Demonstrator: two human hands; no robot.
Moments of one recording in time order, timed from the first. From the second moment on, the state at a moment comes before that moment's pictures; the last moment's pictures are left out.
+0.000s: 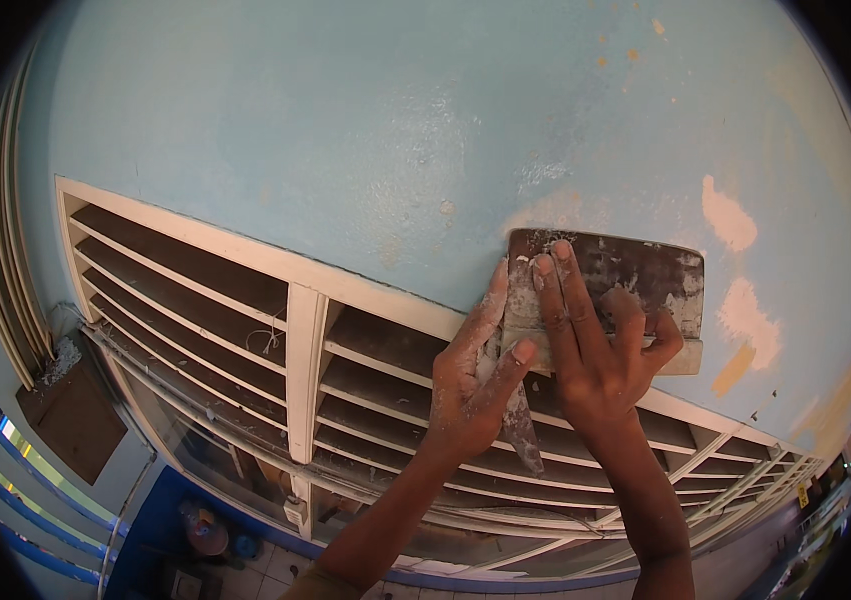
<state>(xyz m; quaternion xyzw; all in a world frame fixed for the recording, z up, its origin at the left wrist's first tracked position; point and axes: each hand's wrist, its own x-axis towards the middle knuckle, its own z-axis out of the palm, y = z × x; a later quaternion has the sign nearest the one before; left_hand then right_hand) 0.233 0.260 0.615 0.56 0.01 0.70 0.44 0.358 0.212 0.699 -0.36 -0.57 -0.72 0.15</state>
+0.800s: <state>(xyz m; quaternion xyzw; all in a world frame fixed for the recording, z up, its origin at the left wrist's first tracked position) 0.224 0.264 0.610 0.57 0.00 0.70 0.43 0.346 0.209 0.690 -0.41 -0.58 -0.69 0.16</state>
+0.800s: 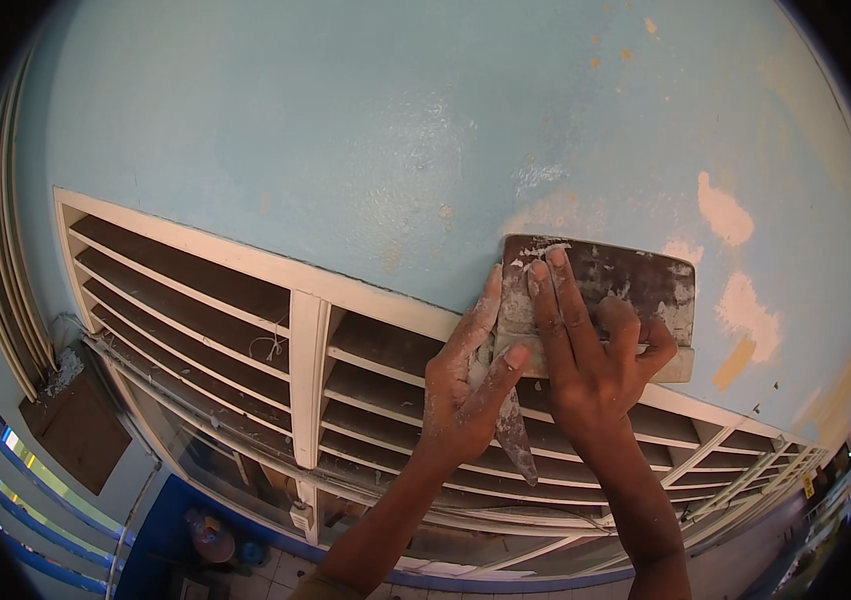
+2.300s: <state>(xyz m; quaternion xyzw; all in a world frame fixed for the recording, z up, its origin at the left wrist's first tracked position) 0.230 0.256 0.615 0.56 0.00 0.70 0.45 0.354 0.207 0.685 -0.41 -0.57 -0.69 0.18</state>
